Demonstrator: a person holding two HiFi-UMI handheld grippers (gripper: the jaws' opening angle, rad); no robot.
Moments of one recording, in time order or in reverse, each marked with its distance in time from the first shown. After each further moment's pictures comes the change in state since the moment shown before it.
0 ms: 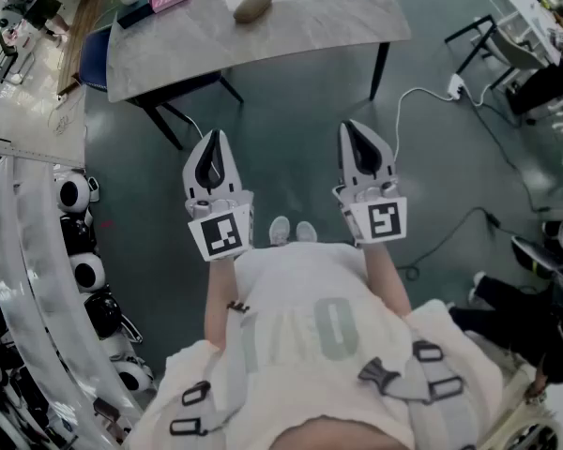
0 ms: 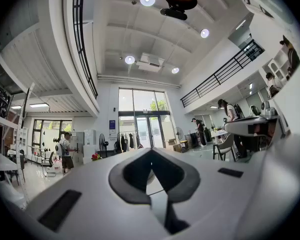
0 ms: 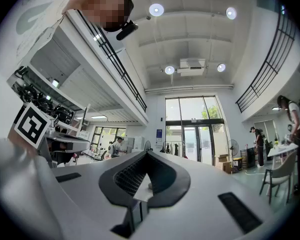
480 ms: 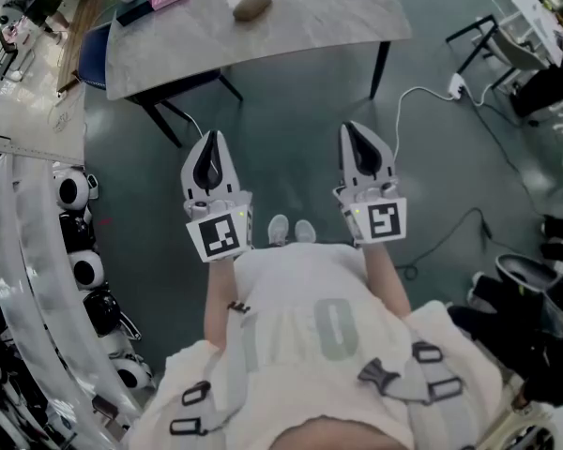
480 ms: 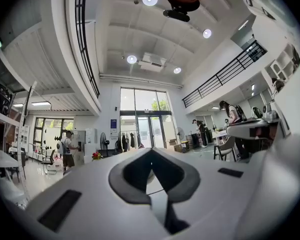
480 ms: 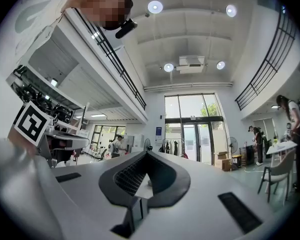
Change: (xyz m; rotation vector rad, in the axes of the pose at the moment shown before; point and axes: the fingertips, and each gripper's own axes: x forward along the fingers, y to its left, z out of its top) left arm 0.001 0.000 -0.001 -0.019 0.002 0.012; right arm -0.001 -0.007 -0.006 0.006 0.020 -0.005
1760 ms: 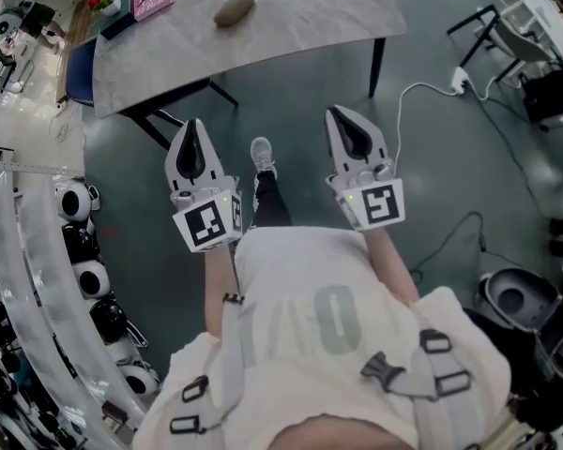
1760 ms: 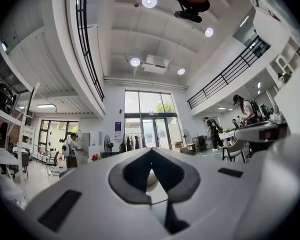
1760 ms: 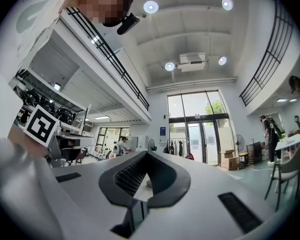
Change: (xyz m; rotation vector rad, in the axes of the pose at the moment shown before) left arm 0.074 0.000 -0.017 0.044 -0.028 0.050; right arm 0.052 -0.043 -0.029 0.020 -0.019 0.063
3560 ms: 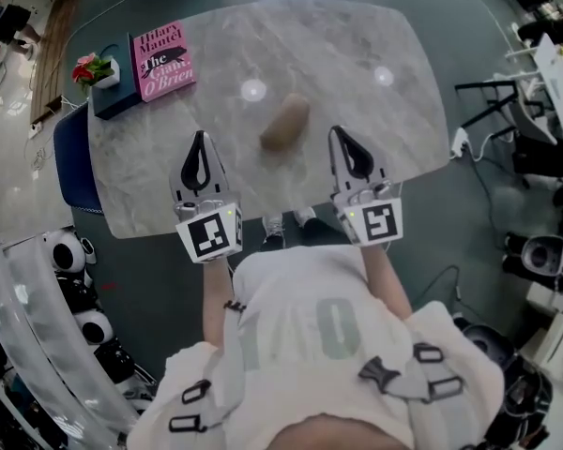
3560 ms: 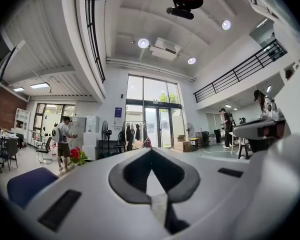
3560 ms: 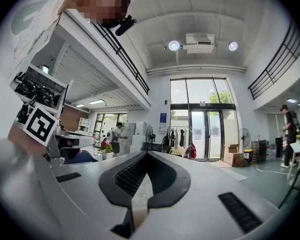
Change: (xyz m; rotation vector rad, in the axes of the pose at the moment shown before) left arm 0.410 0.182 -0.074 -0.128 0.110 -0.009; right arm 0.439 -0.087 -0.076 -0.041 0.165 0.008
